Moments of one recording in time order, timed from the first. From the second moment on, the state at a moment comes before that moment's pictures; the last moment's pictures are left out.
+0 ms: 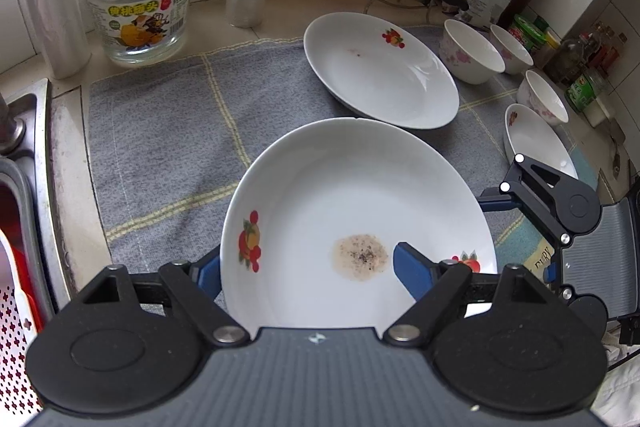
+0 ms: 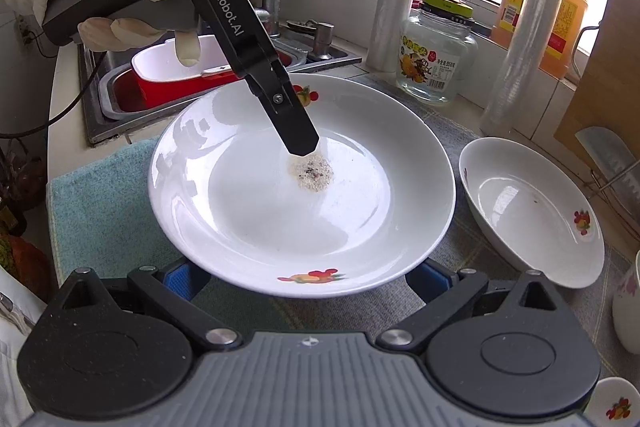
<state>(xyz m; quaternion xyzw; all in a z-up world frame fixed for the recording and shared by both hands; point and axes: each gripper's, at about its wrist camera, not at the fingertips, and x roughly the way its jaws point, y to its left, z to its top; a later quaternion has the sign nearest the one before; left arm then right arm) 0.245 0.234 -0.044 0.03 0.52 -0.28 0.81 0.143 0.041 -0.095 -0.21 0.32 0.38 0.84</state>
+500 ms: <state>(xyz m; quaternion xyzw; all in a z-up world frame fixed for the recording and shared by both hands) 0.277 0.264 -0.063 0.02 0.52 -0.28 0.81 0.178 0.076 -0.107 -0.21 0.34 0.37 0.84</state>
